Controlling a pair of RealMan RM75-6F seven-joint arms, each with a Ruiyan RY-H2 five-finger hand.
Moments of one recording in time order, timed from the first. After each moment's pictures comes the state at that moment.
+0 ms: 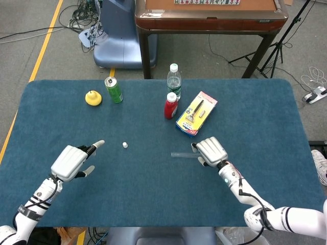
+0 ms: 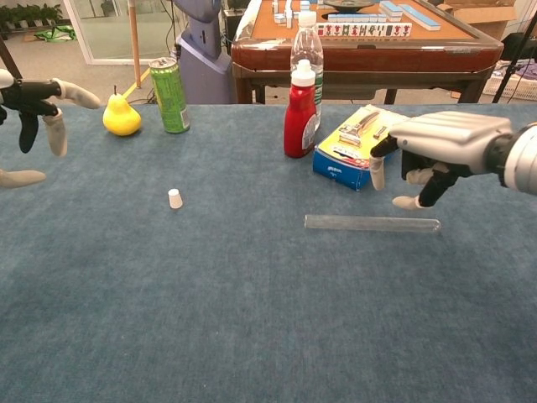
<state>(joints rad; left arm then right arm) -0.46 -1.13 -0.11 -1.74 1.55 1.13 0.21 0.76 -1.42 0.06 -1.62 -1.05 0.96 -0.49</state>
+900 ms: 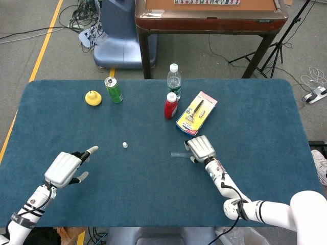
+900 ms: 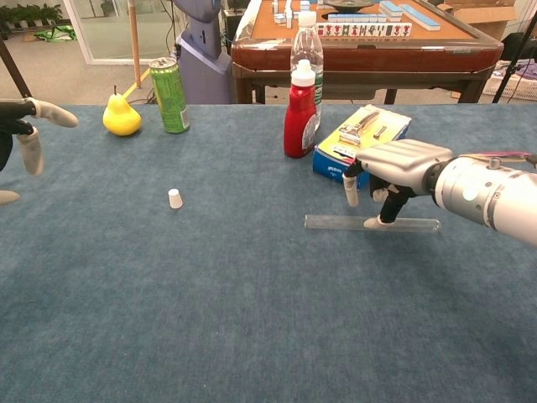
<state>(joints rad) -0.43 -1.11 -0.04 -1.74 1.56 1.17 0.20 0.81 -1.64 0.12 -1.38 -0.91 0.91 -0.55</state>
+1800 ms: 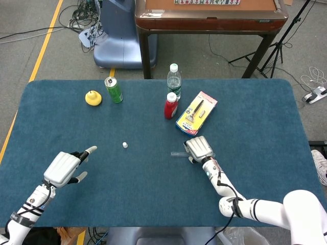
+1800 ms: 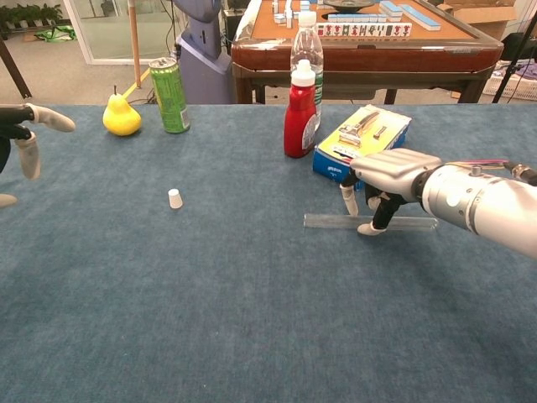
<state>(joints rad) -0.44 -1.12 -0.03 -1.72 1.55 1.17 0.18 0.84 -1.68 0.13 -1.32 -0.84 0.87 -0.59</state>
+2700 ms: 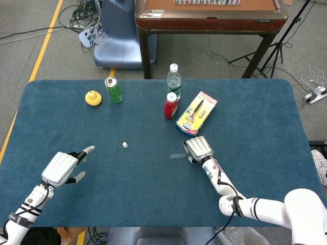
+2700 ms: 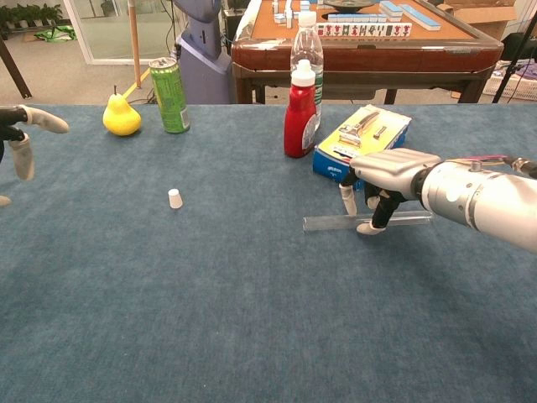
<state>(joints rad) -0.44 -1.12 -0.02 -1.70 1.55 1.18 0.16 0.85 -1.66 0.14 -1.35 -0.81 0.86 -0.58</state>
